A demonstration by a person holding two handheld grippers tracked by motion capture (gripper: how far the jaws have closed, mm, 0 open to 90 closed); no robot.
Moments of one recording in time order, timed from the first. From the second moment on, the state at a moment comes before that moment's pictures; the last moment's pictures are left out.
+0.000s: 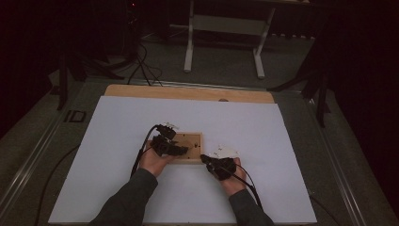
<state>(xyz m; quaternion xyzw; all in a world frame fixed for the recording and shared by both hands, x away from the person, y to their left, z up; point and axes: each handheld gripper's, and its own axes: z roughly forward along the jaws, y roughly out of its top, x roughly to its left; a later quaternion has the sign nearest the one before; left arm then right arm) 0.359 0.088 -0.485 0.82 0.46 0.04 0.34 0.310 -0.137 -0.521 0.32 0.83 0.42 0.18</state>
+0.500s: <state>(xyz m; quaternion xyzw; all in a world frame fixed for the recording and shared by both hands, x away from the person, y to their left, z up) 0.352 0.083 -0.482 0.82 0.45 0.08 0.34 0.311 -0.139 -0.521 0.33 0.82 0.43 0.17</state>
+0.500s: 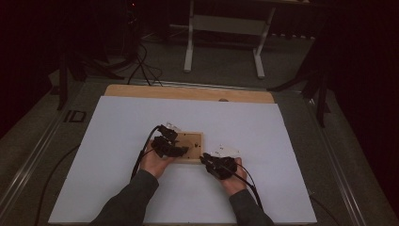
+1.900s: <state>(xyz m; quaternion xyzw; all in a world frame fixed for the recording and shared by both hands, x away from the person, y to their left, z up) 0.320 0.079 -0.485 0.82 0.41 0.17 0.37 0.317 -0.164 -0.498 0.35 0.79 0.47 0.17</state>
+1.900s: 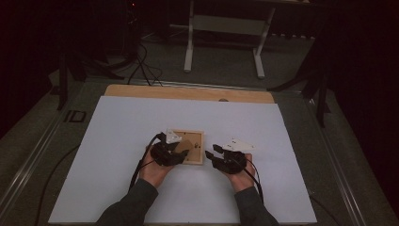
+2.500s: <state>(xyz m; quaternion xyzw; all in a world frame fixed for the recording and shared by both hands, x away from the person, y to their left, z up) 0.308 0.082 -0.489 0.82 0.38 0.19 0.38 0.321 -0.169 -0.487 0.36 0.78 0.48 0.18</state>
